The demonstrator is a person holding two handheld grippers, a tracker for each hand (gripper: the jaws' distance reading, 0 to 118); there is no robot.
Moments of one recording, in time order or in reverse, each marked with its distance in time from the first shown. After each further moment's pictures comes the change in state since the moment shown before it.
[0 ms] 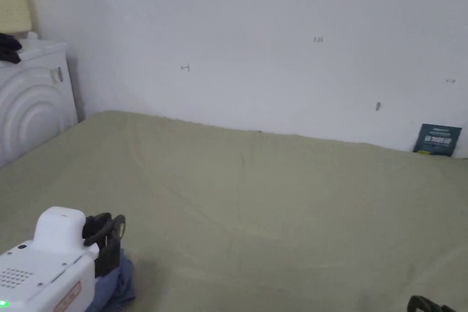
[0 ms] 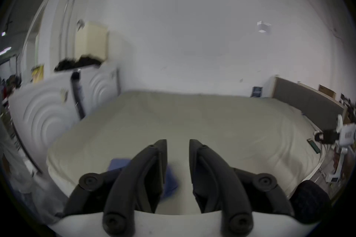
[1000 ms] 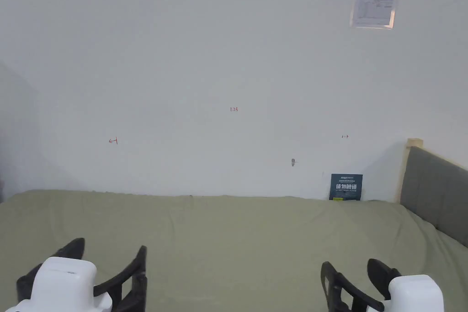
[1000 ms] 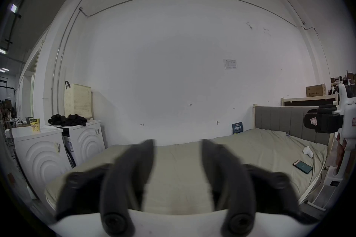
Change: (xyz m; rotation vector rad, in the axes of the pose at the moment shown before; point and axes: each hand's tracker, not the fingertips) left arm 0.152 0.056 0.071 0.278 0.001 -0.106; right arm -0.016 0.059 0.090 0.330 -0.082 0.177
